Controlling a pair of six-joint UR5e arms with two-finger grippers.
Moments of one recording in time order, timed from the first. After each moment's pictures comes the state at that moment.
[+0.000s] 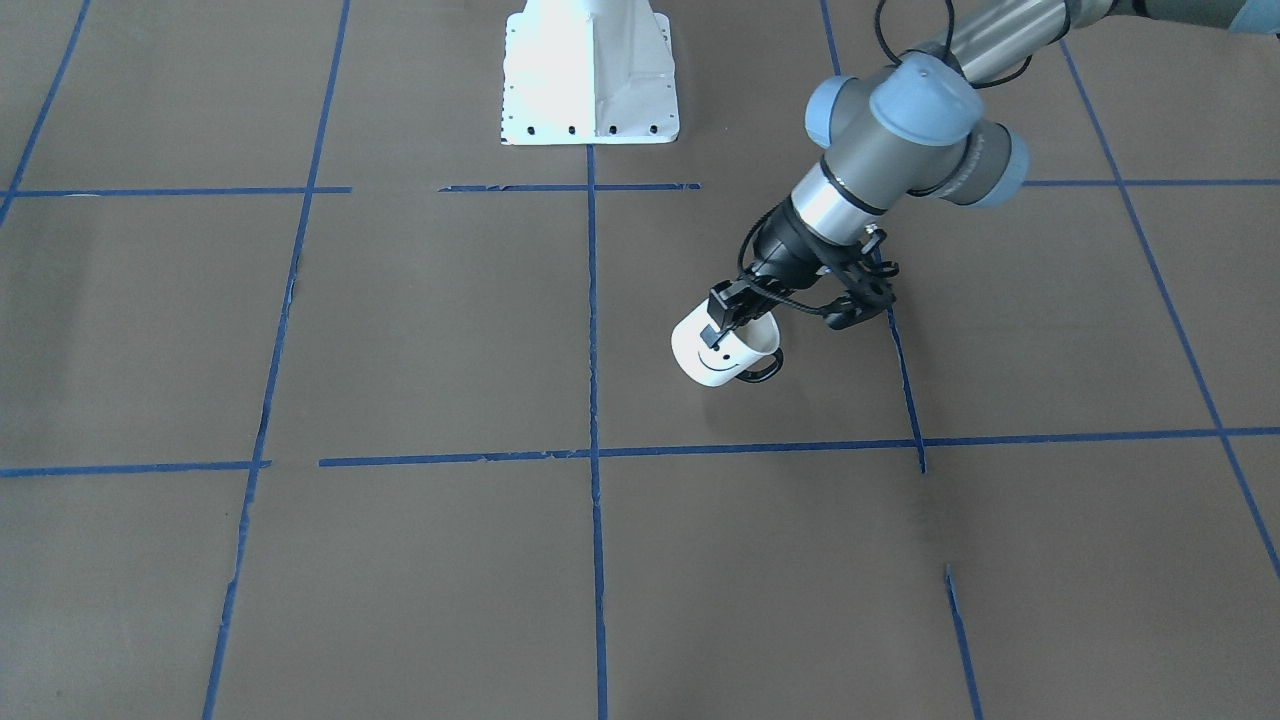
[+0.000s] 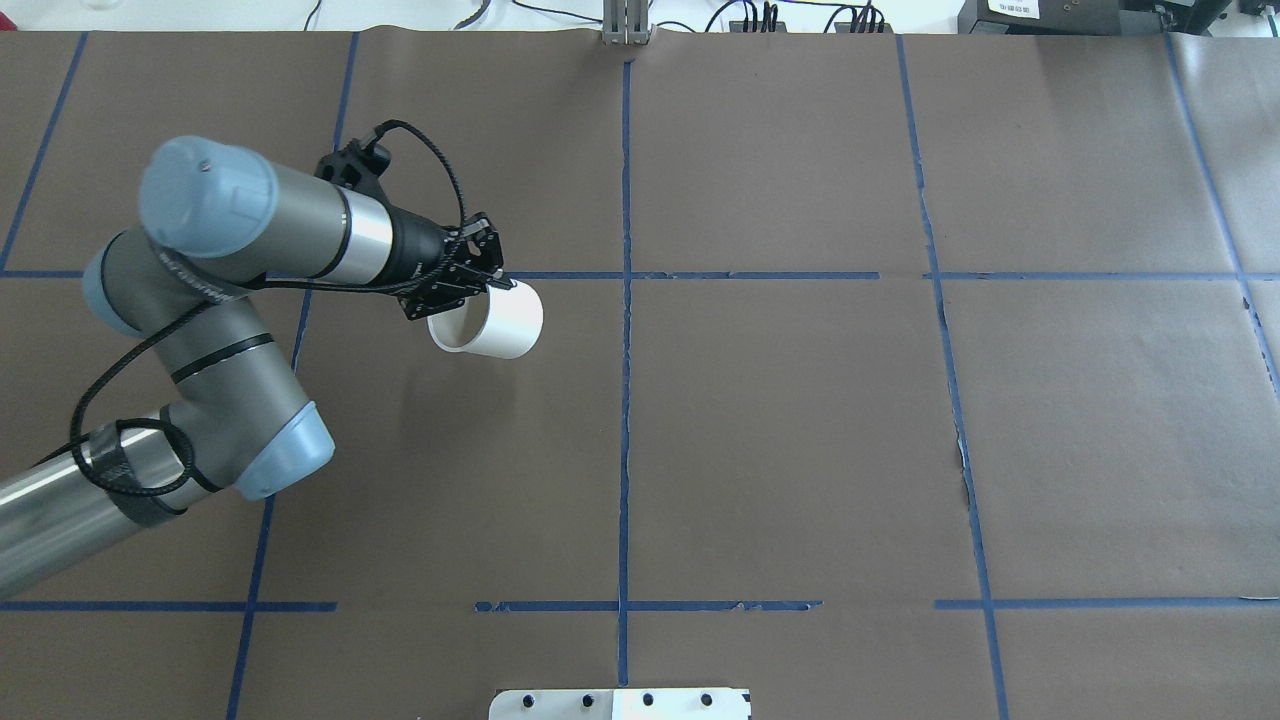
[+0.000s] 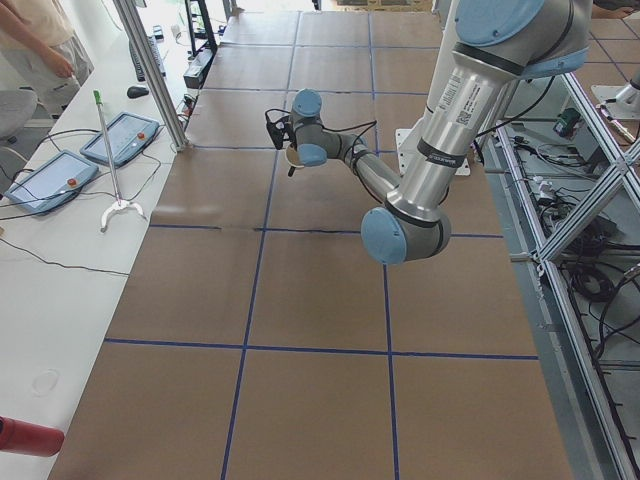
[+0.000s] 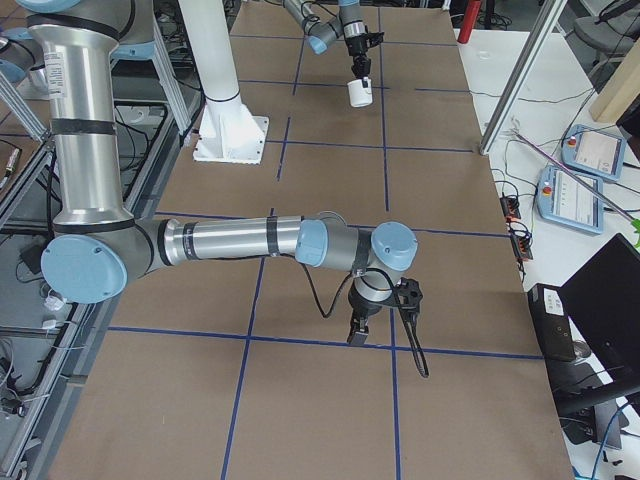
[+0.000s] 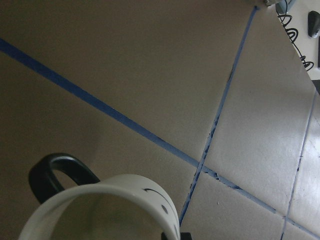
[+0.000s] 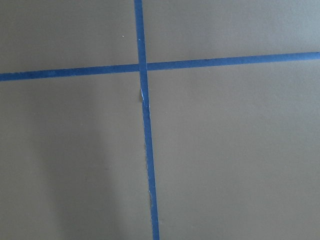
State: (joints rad) left arm -0.68 -2.14 -1.64 -2.13 -1.99 -1.83; right arm 1.53 -1.53 1.64 -1.83 2.27 0.01
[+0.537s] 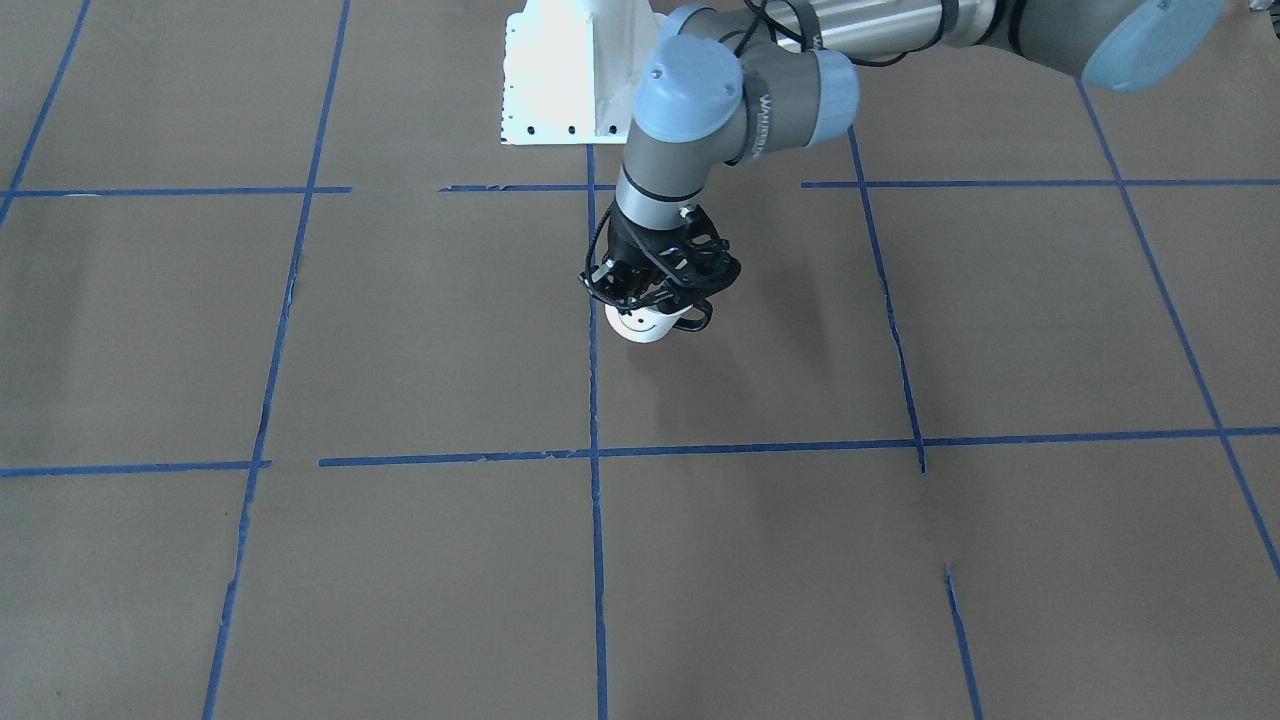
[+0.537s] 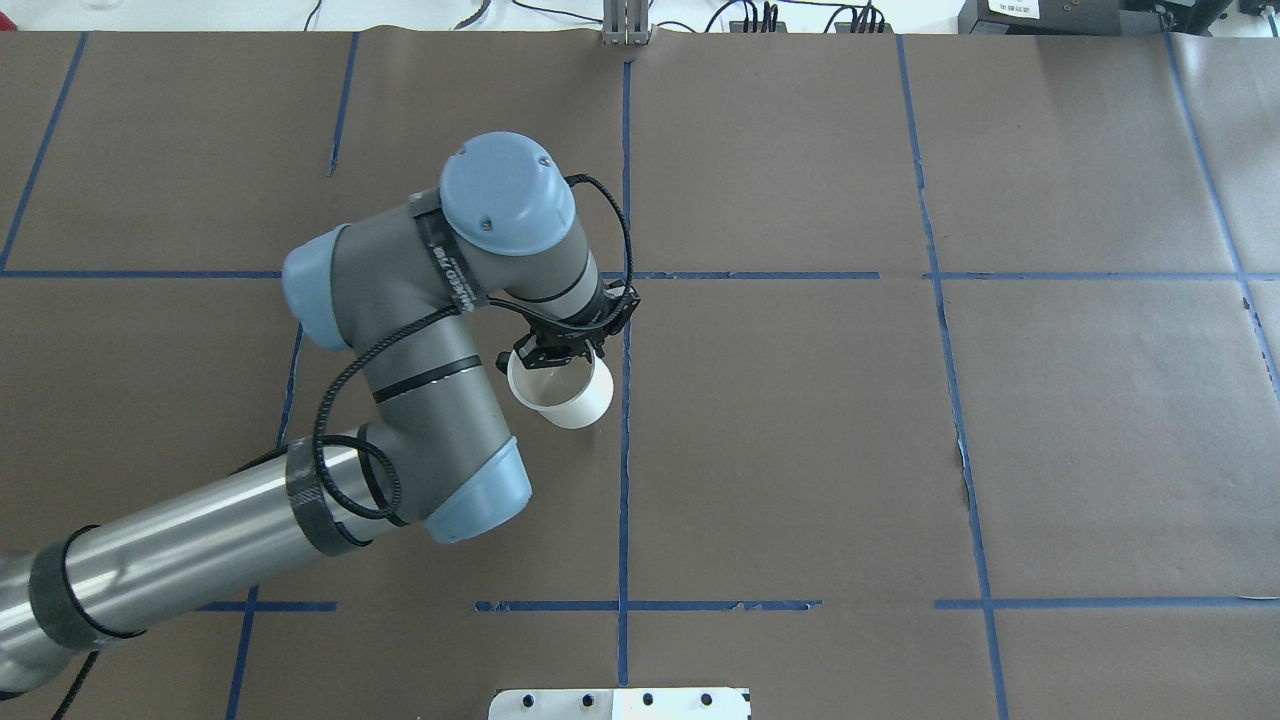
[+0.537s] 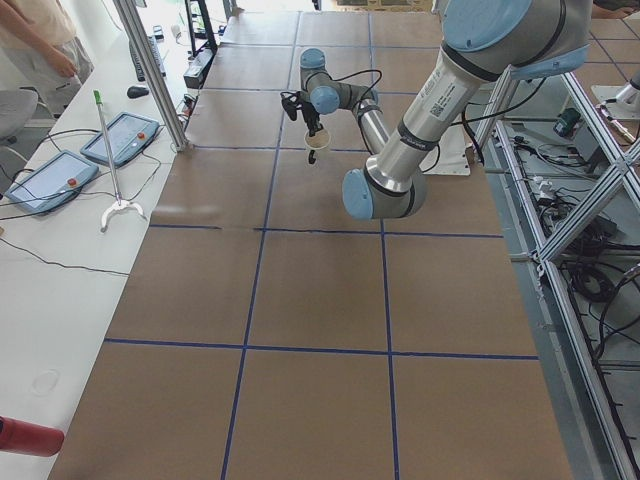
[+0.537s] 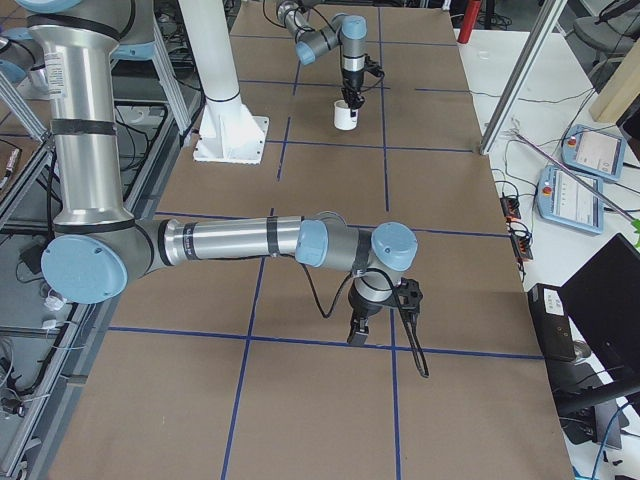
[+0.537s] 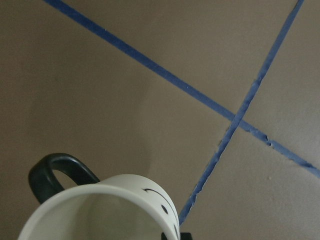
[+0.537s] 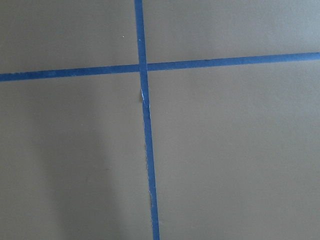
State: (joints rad) left arm -0.54 -2.42 -1.54 -1.59 -1.93 -1.74; right arm 1.53 -1.53 1.64 -1.83 2.27 0.01
